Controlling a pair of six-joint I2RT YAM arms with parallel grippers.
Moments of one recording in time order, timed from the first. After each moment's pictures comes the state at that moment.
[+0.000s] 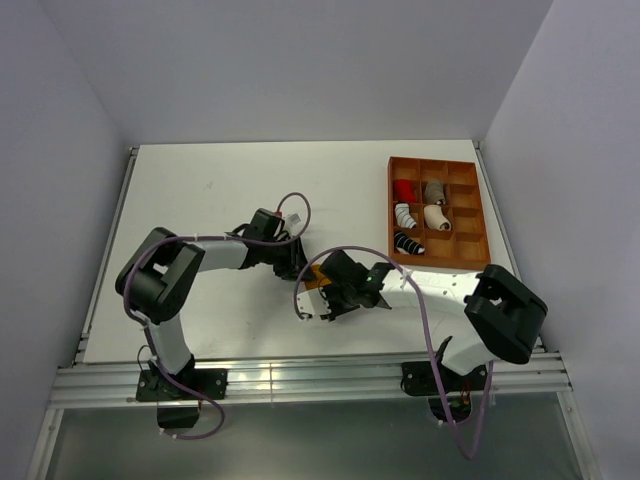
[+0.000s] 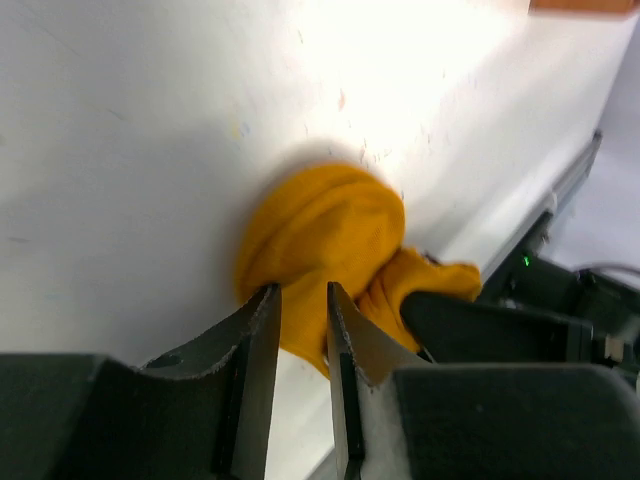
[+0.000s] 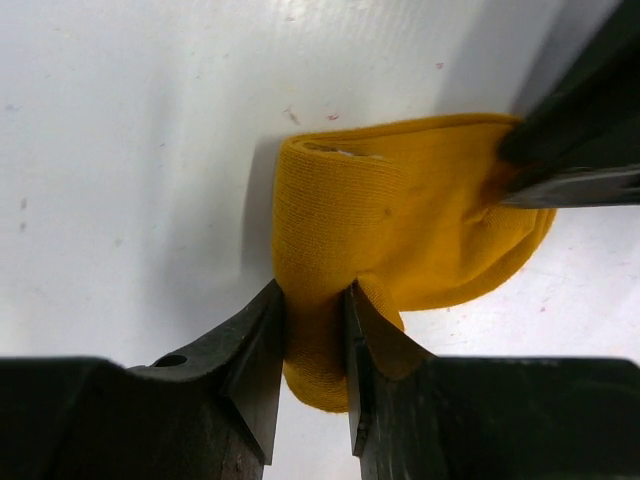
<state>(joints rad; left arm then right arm) -0.56 1.83 0.90 0.02 0.59 -0.70 0.94 1.47 0.74 -0.35 -0.13 -0.97</state>
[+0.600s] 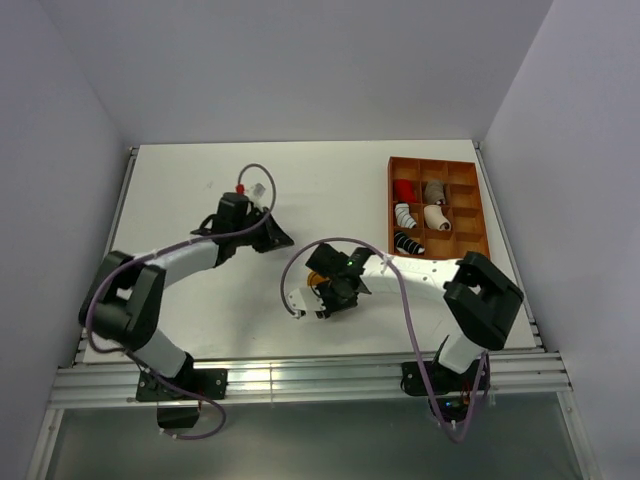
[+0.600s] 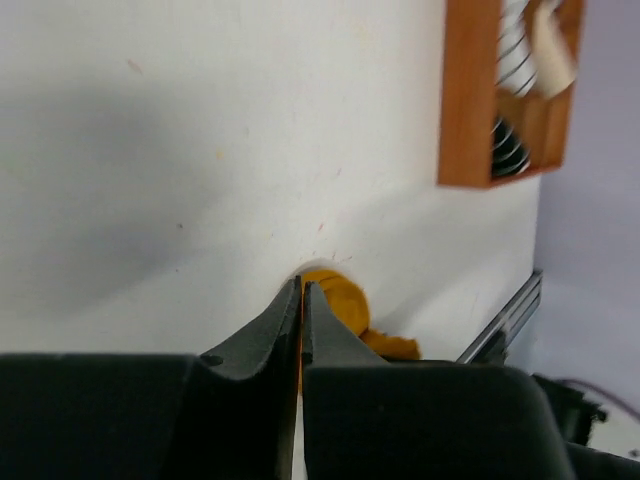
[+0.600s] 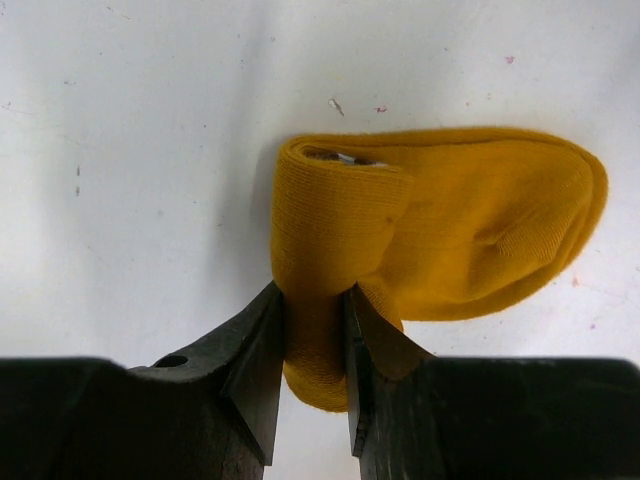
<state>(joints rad) -0.43 1.62 0.84 0.11 0.43 -0.74 0.95 1.60 0.94 -0.64 -0.15 -0.97</state>
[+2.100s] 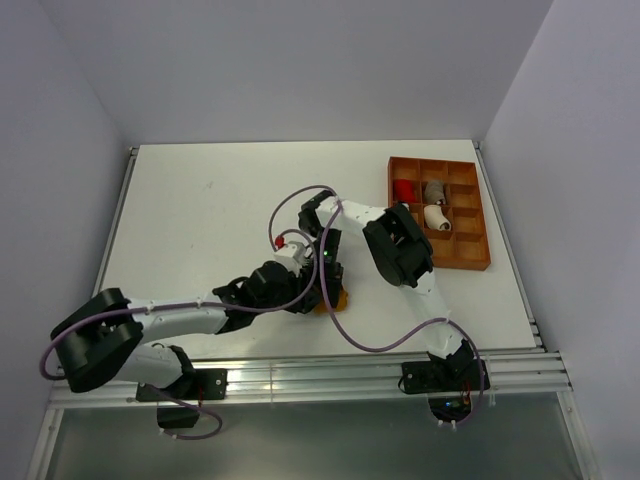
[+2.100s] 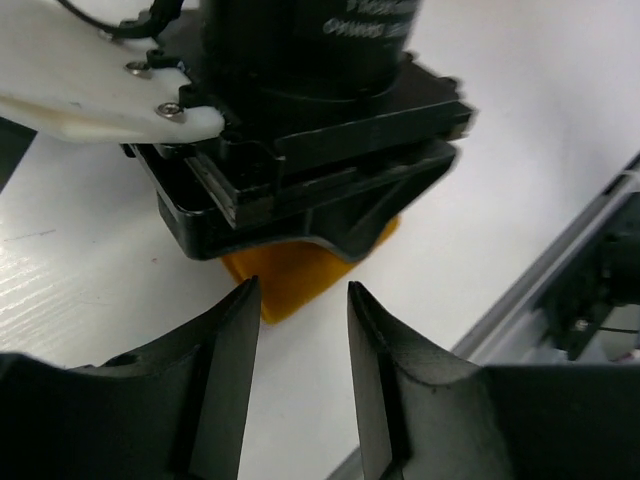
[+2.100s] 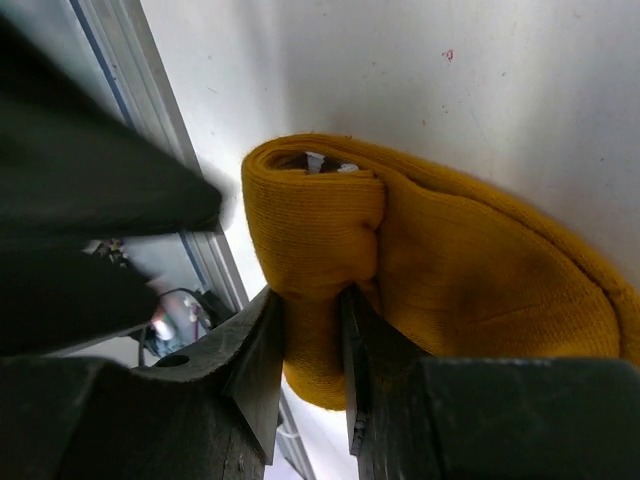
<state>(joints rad) -0.97 1.30 0.51 0.25 -0.04 -0.67 0.70 2.34 1.76 -1.48 -0.61 -0.86</state>
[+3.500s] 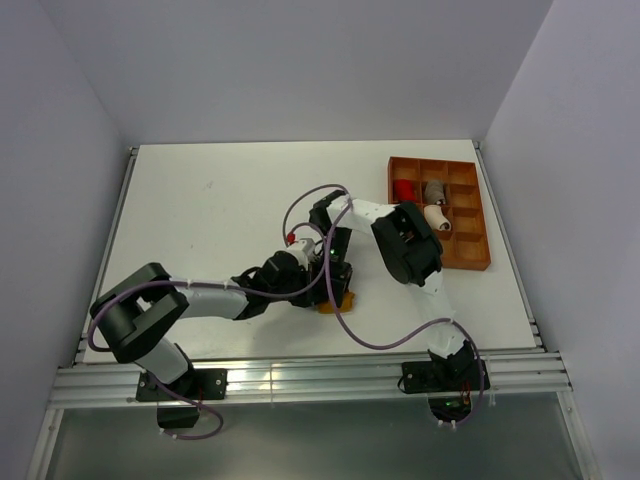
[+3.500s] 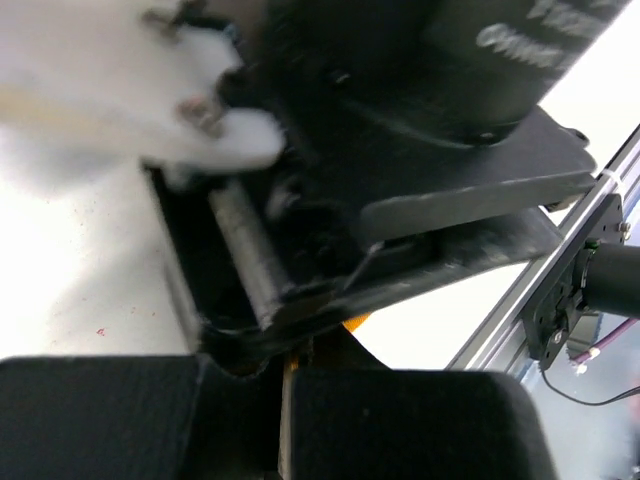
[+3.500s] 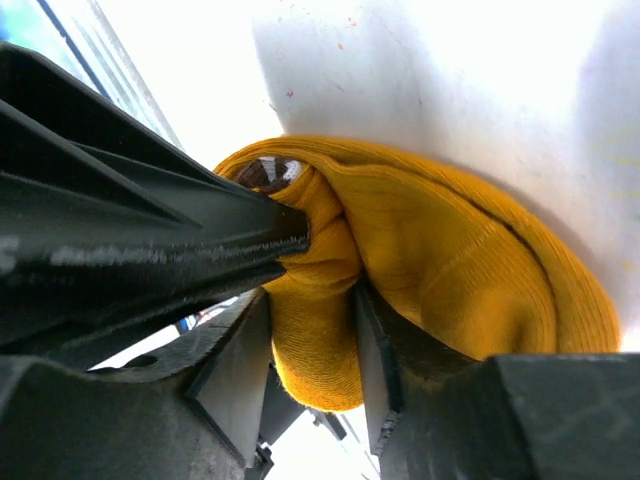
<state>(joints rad) -0.90 1.58 0.59 0.39 0.15 -0.73 0.64 2.30 1.67 -1.41 -0.60 -0.66</state>
